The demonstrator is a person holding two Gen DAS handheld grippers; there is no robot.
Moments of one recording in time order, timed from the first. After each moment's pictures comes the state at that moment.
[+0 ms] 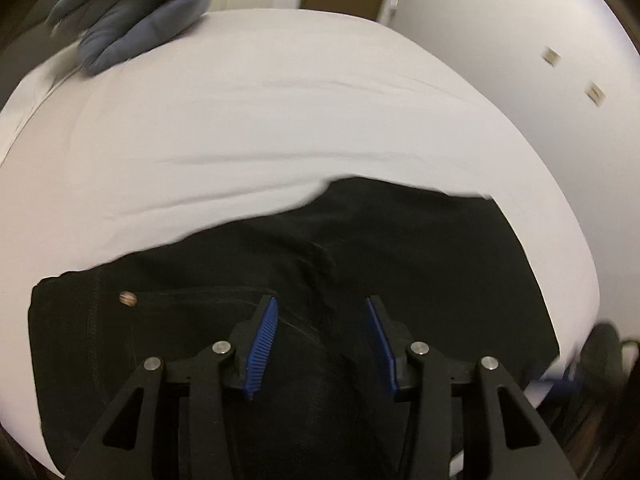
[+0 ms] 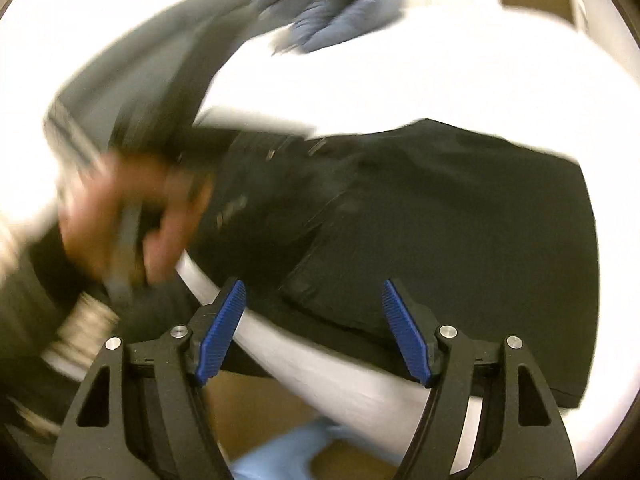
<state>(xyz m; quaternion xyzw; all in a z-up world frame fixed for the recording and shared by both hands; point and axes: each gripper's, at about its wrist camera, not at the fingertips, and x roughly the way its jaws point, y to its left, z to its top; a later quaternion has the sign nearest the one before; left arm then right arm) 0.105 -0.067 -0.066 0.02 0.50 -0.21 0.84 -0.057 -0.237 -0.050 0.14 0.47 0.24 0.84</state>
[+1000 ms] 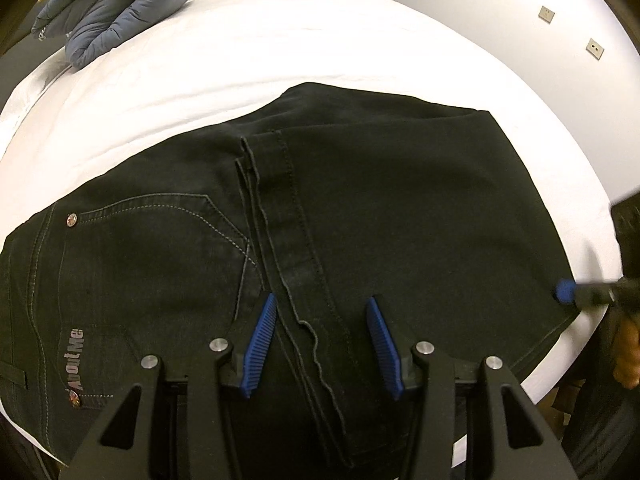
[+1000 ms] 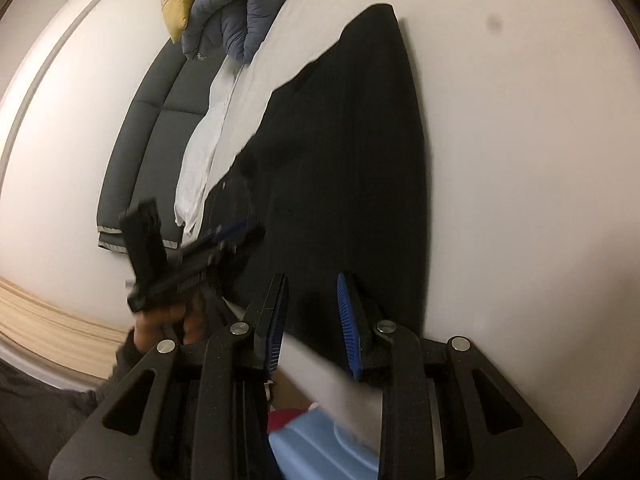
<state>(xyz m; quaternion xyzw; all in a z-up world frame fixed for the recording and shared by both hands) 0.068 -0.104 -0.122 0.05 0.52 -0.18 0.83 -0.028 -0.411 -0.167 0.37 0.53 0.27 0.71</state>
